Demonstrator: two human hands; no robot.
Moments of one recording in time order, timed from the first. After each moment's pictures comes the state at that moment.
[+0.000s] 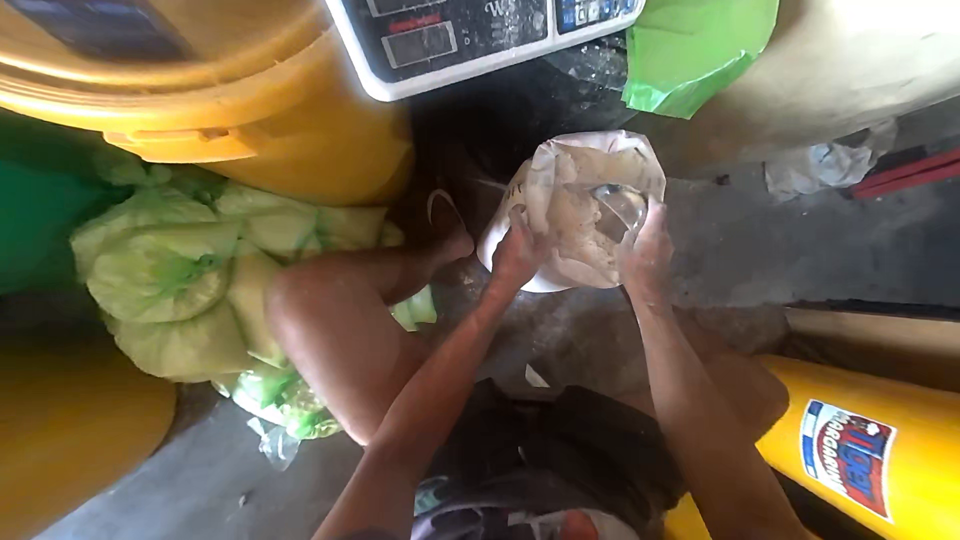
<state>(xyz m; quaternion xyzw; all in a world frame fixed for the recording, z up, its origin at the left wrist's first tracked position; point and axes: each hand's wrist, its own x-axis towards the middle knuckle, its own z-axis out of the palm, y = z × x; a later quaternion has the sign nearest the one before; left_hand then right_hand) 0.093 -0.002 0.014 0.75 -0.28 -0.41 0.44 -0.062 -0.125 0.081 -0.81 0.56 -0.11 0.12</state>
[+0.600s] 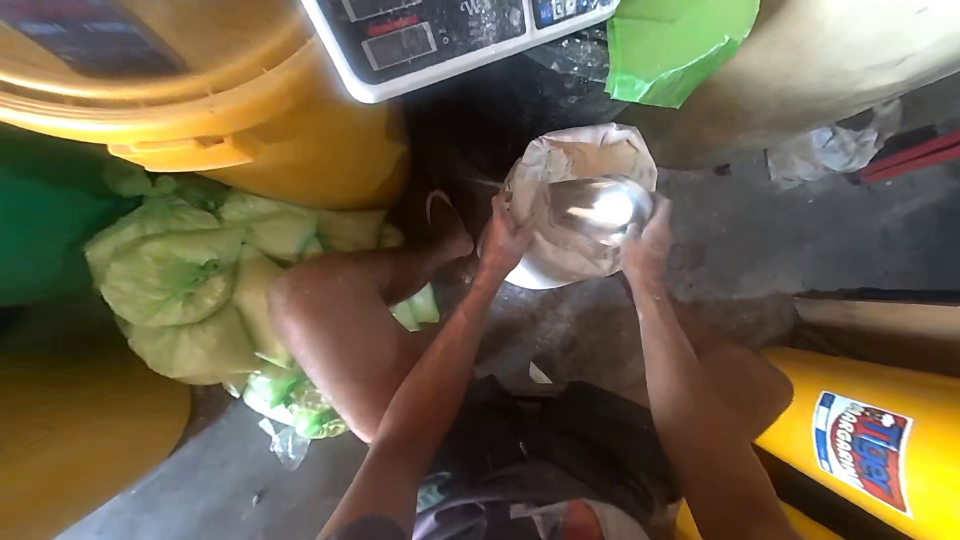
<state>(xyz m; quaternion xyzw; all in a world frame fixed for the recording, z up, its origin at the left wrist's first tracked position) 0.116 -0.016 0.011 0.72 -0.26 -0.40 0.51 -0.073 -0.127 0.084 -0.75 0.61 -0.16 0.21</state>
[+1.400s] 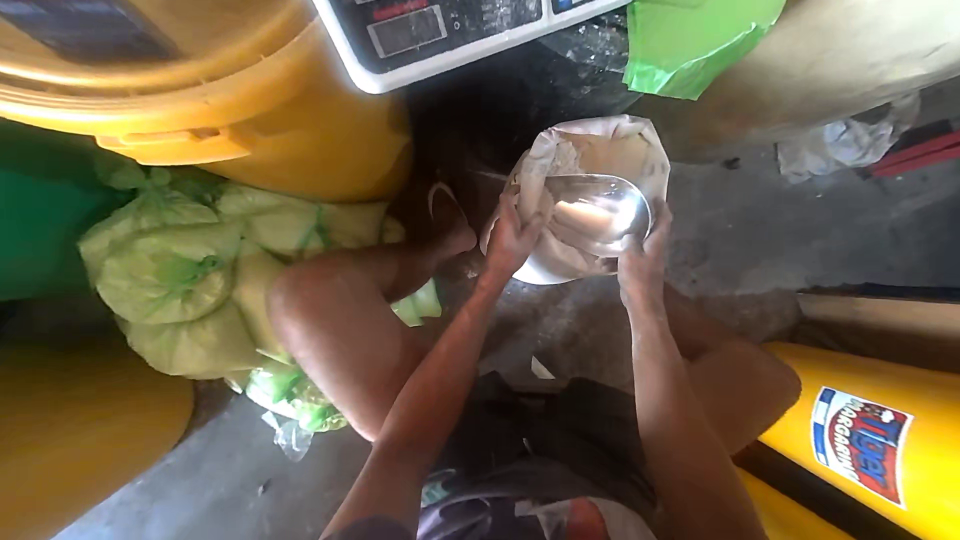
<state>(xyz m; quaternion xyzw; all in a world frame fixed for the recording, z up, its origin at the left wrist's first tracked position) 0.114 -0.010 0.007 0.69 -0.26 -0.42 0.54 -0.061 -0.091 0.082 -0.63 0.61 -0.24 0.41</state>
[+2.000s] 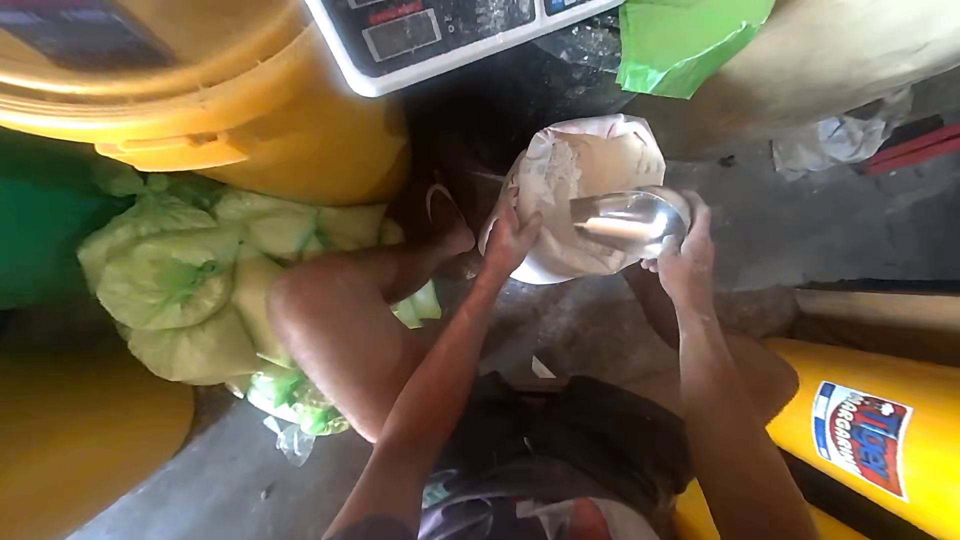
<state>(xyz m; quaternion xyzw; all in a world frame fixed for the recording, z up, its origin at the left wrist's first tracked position) 0.116 -0.014 -0.001 0.68 -0.27 -0.42 0.53 -0.116 -0.131 0.104 -0.75 0.59 -0.13 0.27</state>
